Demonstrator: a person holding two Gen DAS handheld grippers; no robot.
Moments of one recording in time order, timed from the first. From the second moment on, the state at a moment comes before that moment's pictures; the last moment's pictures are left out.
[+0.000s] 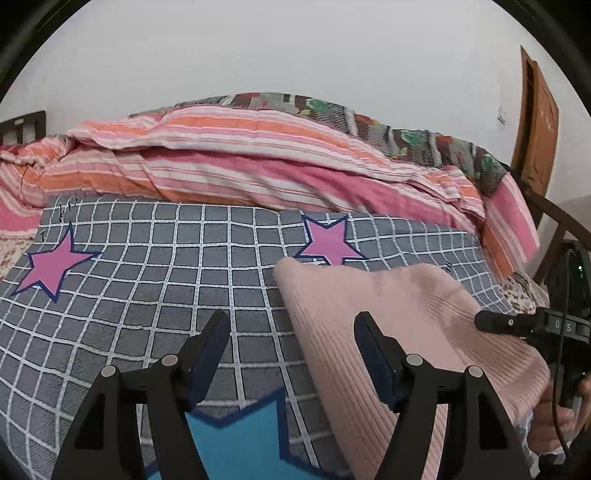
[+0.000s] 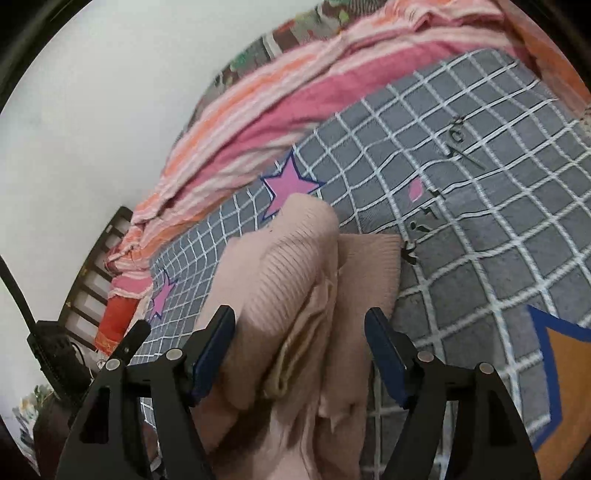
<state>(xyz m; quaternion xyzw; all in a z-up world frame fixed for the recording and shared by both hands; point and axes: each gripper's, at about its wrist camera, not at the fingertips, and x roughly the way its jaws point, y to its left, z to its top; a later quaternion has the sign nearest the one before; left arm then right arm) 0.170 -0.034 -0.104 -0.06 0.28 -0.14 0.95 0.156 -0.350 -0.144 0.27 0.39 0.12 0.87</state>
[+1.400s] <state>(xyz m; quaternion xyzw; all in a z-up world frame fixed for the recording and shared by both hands) 0.167 -0.045 -0.131 -0.10 0.37 -0.23 0.90 0.093 -0.337 -0.131 0.13 0.37 0.07 0.92</state>
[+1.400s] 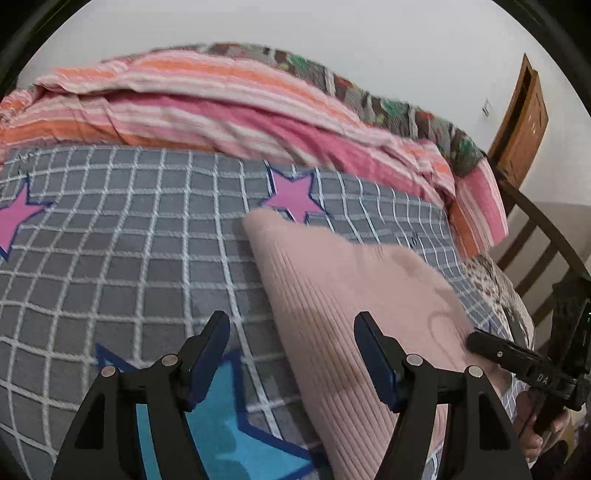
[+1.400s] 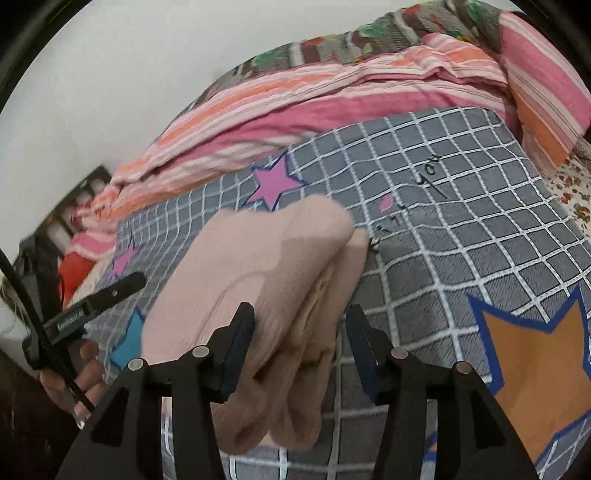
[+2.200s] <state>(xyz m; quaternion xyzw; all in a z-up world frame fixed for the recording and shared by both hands) 0.214 -0.034 -0.143 -0.24 0.39 -0.28 0.84 0.167 -0.319 -0.148 0.21 0.40 0.16 0.88</state>
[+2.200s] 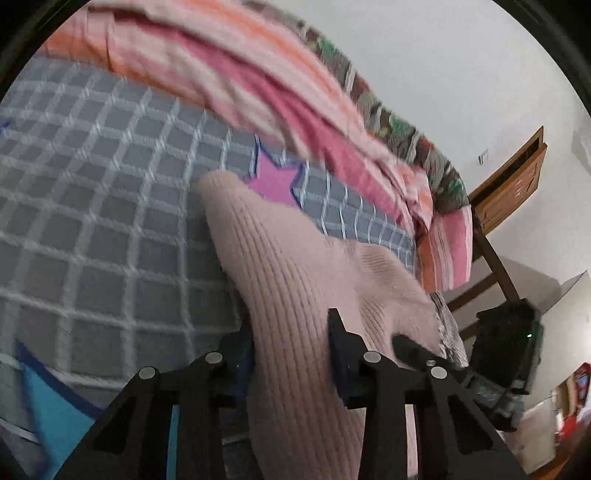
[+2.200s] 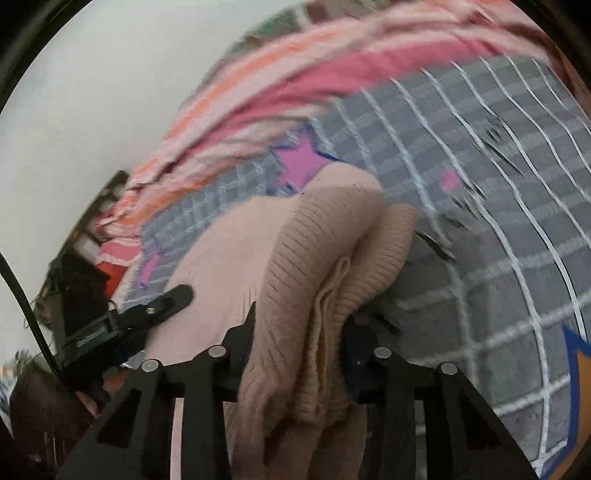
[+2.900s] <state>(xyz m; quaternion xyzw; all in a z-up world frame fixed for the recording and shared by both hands) 0.211 0.032 -0.137 -0.13 0.39 -0.19 0.89 0.164 -0.214 -0.118 0.08 0.39 0.16 0.90</state>
